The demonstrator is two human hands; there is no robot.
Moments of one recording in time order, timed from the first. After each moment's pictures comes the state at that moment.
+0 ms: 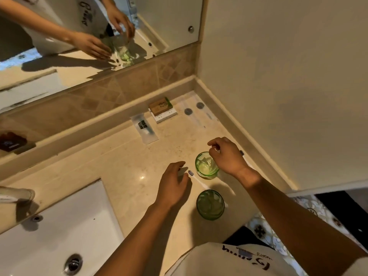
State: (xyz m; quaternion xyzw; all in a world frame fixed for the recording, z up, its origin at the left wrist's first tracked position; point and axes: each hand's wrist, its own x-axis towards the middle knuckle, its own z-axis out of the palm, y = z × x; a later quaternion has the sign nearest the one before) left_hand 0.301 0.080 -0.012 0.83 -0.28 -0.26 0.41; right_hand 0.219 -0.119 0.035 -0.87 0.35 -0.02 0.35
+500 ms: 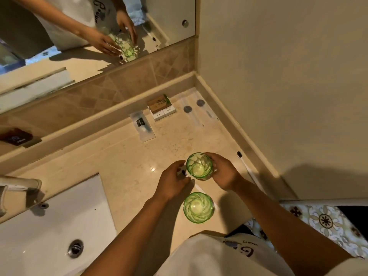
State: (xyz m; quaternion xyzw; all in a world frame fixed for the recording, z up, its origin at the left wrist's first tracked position) left_hand 0.290 0.044 -0.016 0.84 -0.24 -0.32 0.36; right_hand 0.180 -0.134 -0.016 -0.81 0.31 0.08 0.49
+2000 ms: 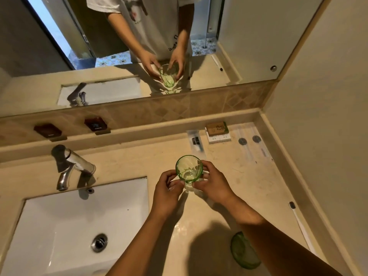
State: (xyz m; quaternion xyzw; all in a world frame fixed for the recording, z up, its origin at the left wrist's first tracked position) left_hand 0.357 0.165 0.034 0.75 0.02 -0.18 0.64; right_hand 0.333 -0.006 0.019 -0.78 0.22 0.07 0.58
